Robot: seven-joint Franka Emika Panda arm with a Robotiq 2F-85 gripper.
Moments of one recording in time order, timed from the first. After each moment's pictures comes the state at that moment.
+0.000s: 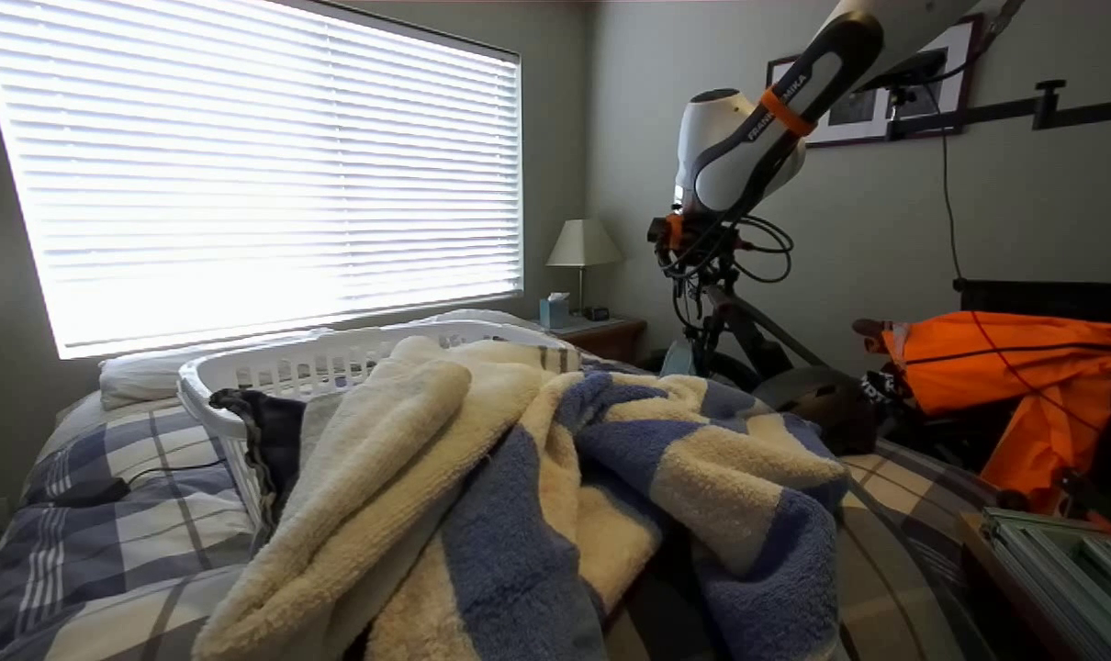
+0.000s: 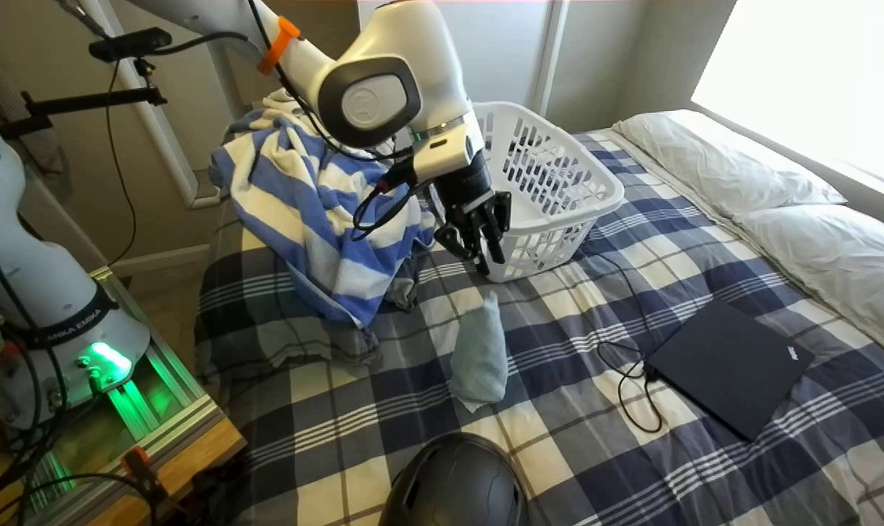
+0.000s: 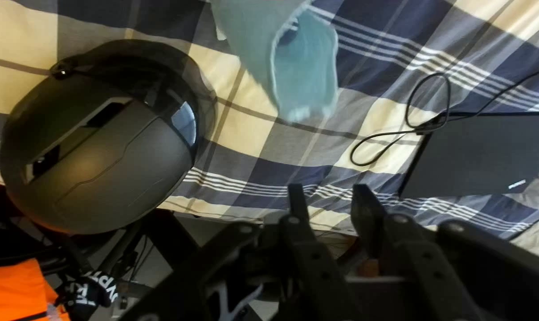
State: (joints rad) arm -0.36 0.28 -0.43 -1.98 -0.35 2.59 1.25
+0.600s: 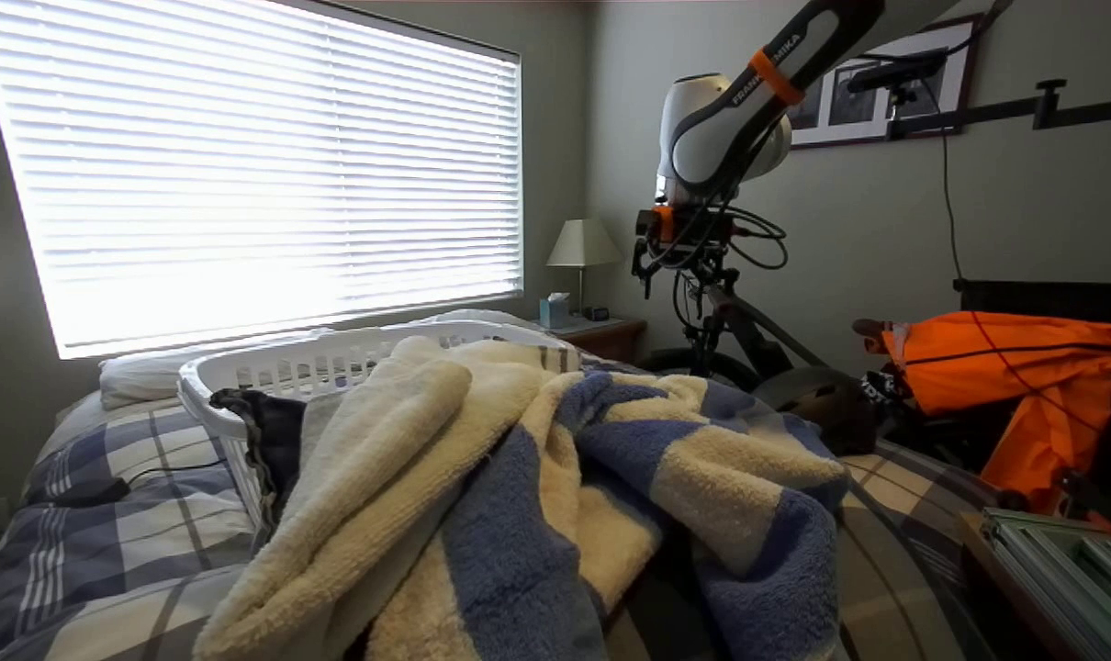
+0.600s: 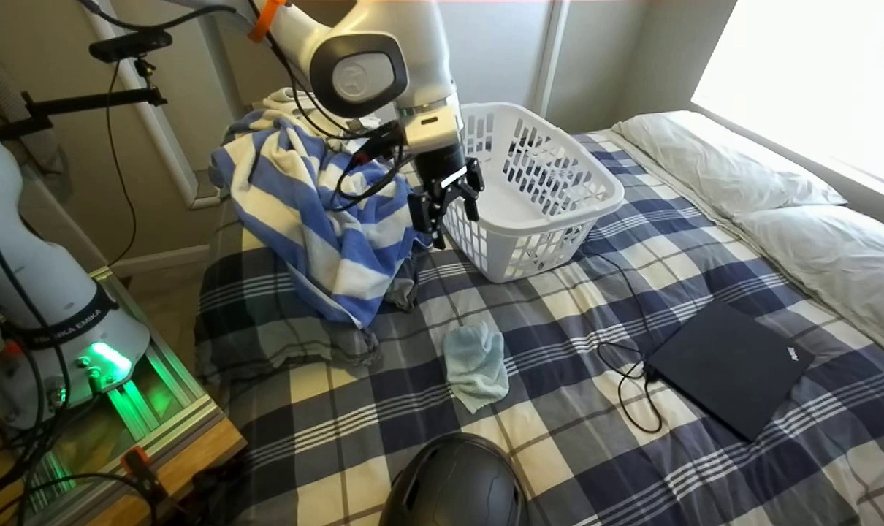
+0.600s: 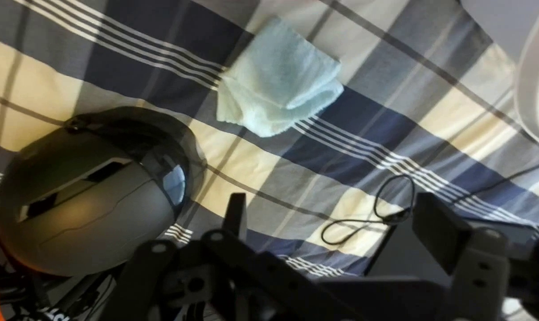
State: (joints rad) arm -0.31 0.22 -0.38 -2.00 -0.20 2.44 1.03
